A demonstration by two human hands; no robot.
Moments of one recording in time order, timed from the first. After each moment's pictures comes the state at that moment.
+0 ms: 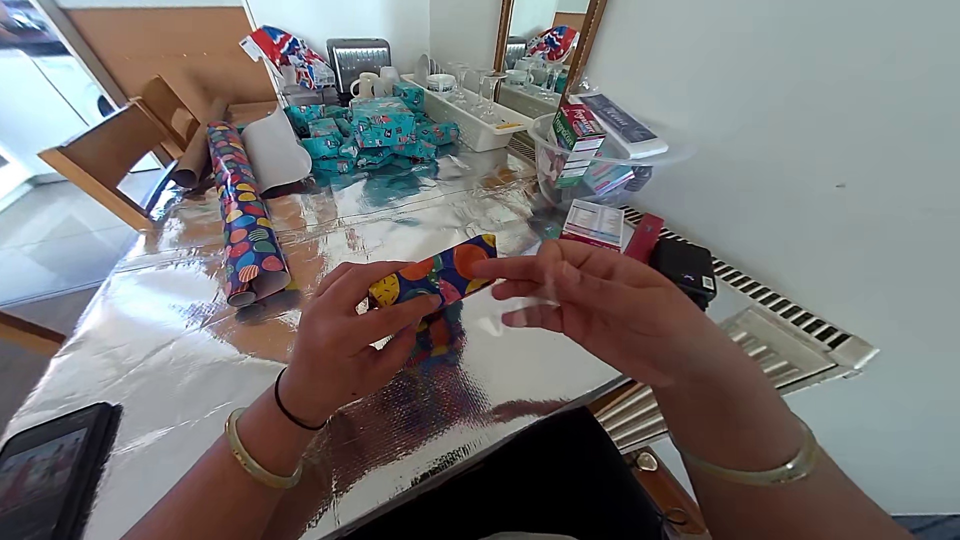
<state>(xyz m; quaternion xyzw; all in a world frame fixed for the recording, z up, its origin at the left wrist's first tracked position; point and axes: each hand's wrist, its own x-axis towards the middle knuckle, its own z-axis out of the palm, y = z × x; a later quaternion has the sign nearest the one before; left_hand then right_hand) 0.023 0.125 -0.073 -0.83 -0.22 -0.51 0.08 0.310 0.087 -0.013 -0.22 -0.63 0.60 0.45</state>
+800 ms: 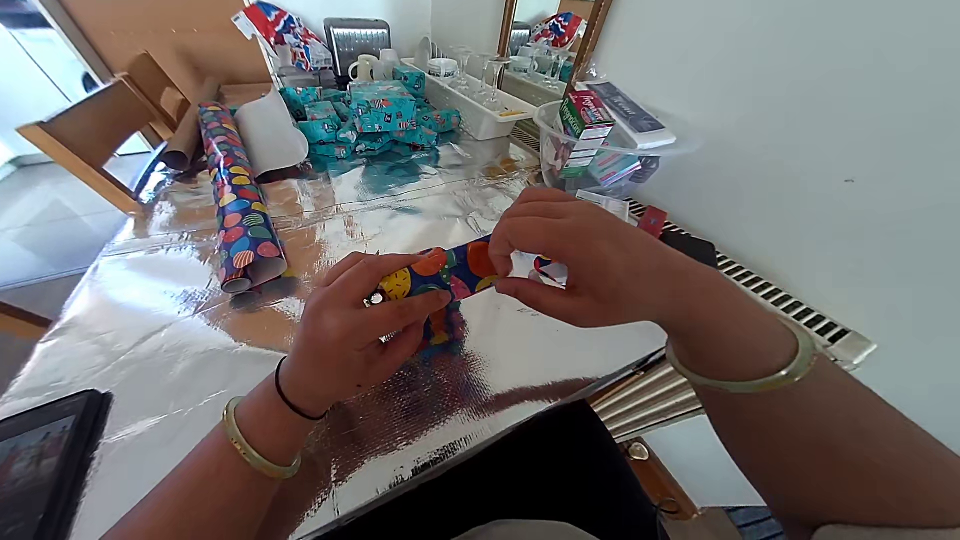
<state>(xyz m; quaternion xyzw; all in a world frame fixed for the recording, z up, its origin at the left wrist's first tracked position) 0.023 0.125 -0.075 -0.84 -0.21 -0.49 0.10 0.300 0.142 0.013 -0.15 -0.95 -0.06 0.26</state>
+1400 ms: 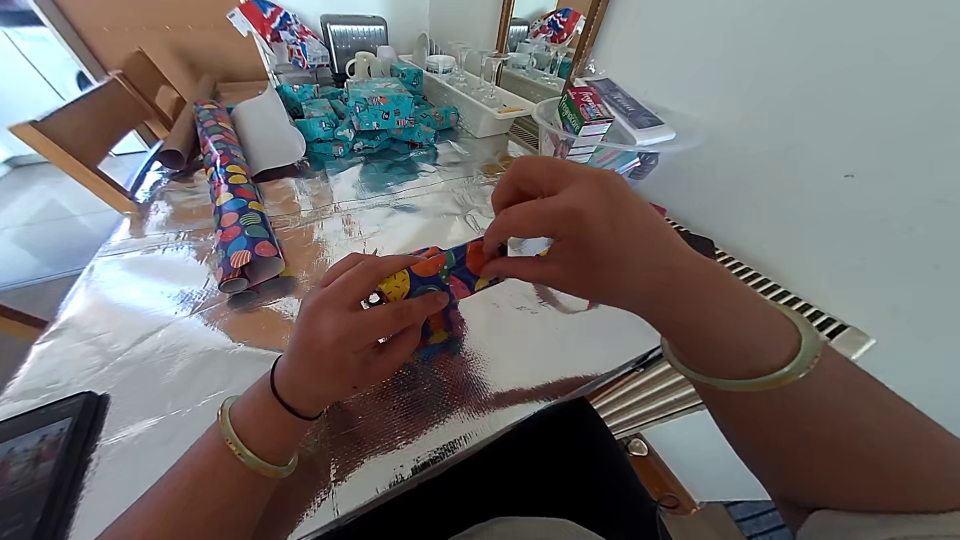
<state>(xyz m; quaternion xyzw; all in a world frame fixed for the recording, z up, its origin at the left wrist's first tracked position) 0.021 0.125 -0.073 -0.85 -0.19 -0.49 0.10 0.290 0.138 0.023 -0.22 -0.92 -0.13 0.29</state>
